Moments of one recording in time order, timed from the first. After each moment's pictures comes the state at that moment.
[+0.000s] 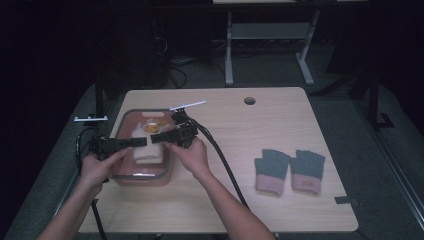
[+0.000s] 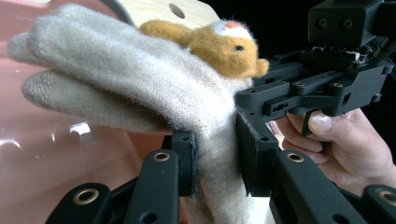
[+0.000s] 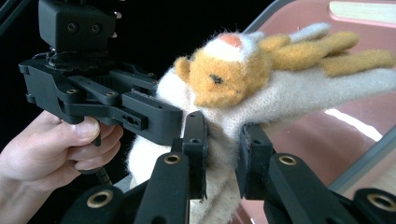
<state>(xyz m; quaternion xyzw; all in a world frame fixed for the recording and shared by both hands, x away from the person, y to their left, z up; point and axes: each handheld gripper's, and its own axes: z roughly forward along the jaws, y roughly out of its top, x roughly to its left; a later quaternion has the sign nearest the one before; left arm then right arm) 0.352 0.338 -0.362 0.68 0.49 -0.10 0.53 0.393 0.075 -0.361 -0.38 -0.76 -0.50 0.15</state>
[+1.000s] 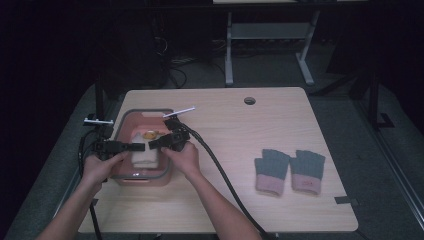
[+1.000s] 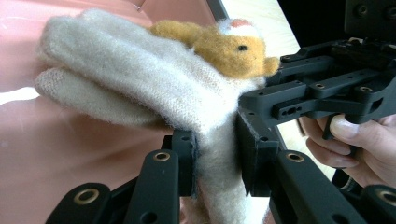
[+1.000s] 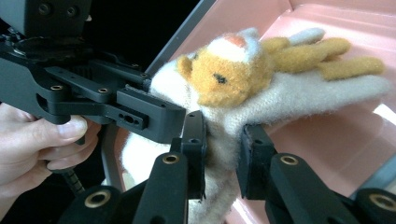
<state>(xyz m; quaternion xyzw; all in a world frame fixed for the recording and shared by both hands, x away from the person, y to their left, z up) 0.373 0.350 -0.394 0.70 0.54 -0.10 0.45 0.411 0.103 -0.403 -0.41 -0.77 -0.46 0.17</state>
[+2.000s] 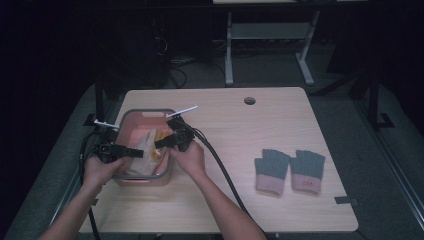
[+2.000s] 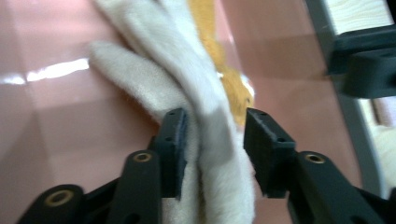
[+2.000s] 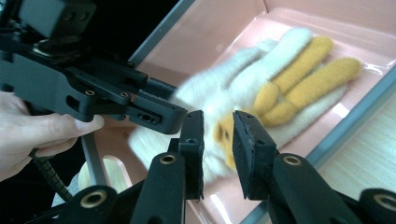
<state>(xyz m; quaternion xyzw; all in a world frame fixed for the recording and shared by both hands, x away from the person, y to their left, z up) 0.372 0.346 -0.401 0.74 0.58 -0.05 0.33 0.405 0.090 -0.392 -0.41 -0.79 -0.44 0.12</state>
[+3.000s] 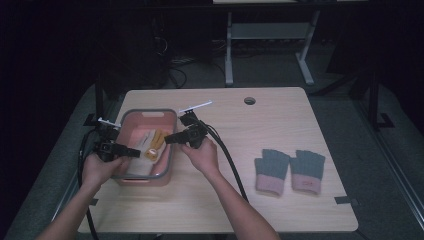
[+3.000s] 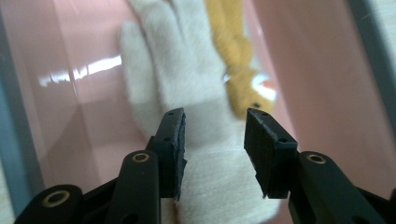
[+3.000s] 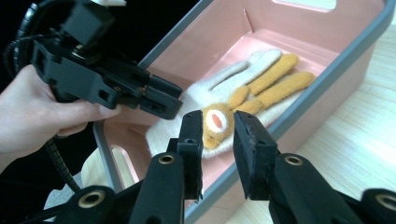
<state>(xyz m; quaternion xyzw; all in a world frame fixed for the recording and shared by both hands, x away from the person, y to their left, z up) 0.374 0.341 -0.391 0.75 0.59 0.00 0.30 0.400 0.052 -0.372 -0.40 -0.79 -0.46 0.10</state>
